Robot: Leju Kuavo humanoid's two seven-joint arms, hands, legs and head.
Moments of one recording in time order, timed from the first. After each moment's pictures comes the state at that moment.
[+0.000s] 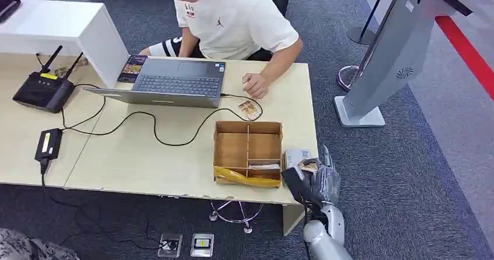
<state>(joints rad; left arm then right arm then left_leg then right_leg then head) -0.13 -0.14 0.88 -0.18 -0.65 0.69 0.04 -0.34 0.17 0.07 -0.62 0.79 -0.67 -0.31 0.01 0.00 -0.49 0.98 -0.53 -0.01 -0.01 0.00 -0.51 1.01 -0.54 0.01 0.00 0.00</state>
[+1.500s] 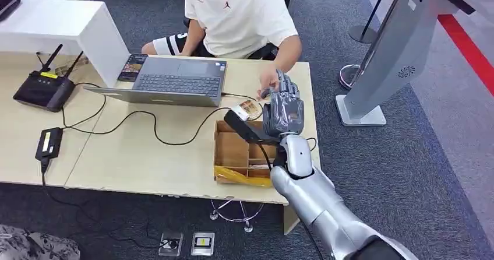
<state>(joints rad) -0.14 -0.13 0.92 -0.16 -0.82 0.60 -0.05 -0.72 0.16 0.66 -0.74 1.02 -0.53 0.23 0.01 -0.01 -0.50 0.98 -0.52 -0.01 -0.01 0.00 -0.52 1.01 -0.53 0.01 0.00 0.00</state>
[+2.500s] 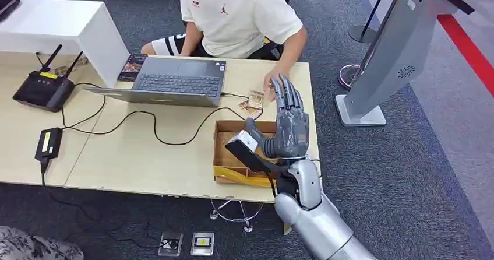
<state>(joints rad) -0.14 -0.16 0.96 -0.14 -0.79 0.66 0.00 -0.44 0.06 0.69 -1.26 0.89 -0.61 0.09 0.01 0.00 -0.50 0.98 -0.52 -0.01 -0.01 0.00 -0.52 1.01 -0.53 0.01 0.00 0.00</state>
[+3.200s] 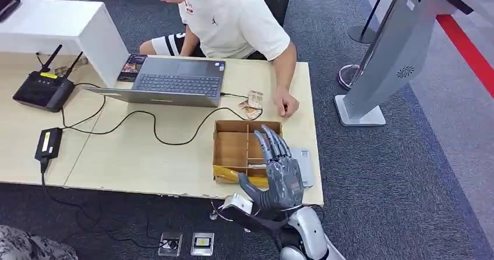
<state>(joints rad) -0.15 -0.17 1.06 -0.14 -0.78 0.69 0.01 -0.20 -0.01 0.74 -1.40 1.00 -0.51 0.04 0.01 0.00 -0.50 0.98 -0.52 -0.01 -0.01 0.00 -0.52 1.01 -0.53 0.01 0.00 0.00</state>
